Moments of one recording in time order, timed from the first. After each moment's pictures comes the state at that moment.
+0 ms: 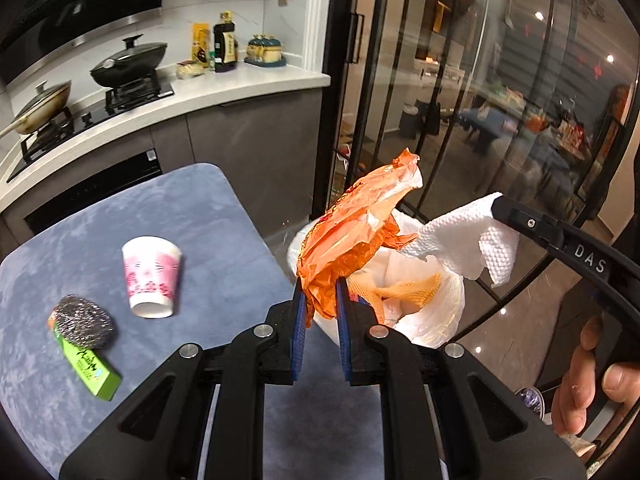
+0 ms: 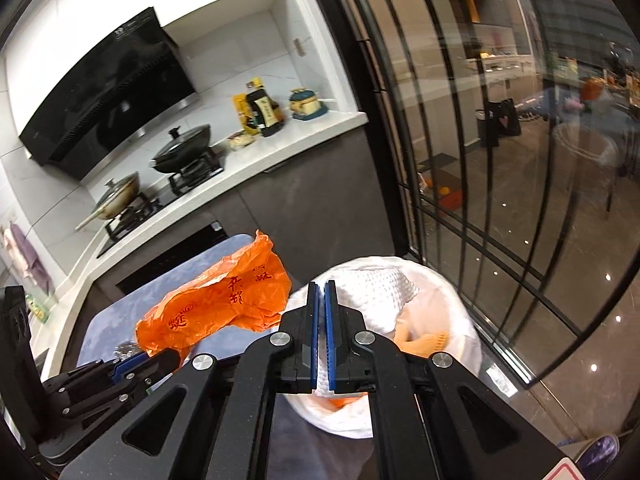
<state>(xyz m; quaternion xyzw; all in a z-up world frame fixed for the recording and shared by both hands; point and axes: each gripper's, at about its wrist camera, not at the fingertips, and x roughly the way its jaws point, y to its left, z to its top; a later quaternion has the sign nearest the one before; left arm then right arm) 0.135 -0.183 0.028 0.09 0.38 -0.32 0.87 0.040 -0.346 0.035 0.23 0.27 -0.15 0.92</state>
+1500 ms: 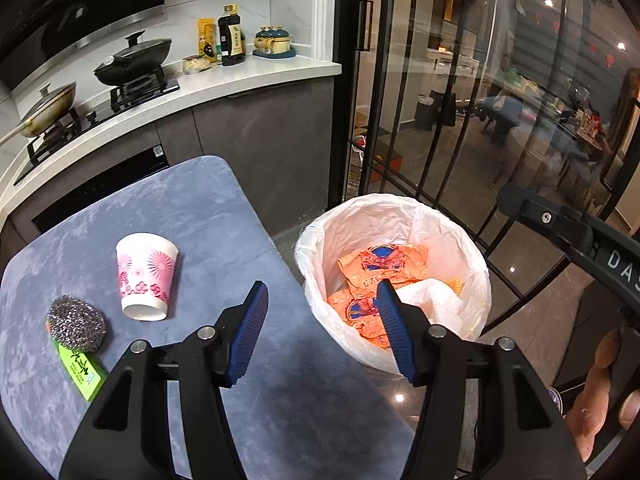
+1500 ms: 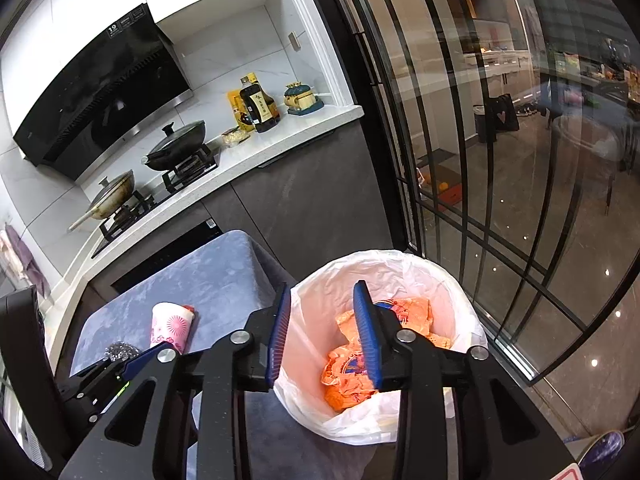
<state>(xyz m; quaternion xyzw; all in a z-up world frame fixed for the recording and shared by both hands) 0.143 -0.200 0.008 0.11 0.38 -0.29 0.87 0.054 -0.341 0.024 0.23 0.28 -0.15 0.92</state>
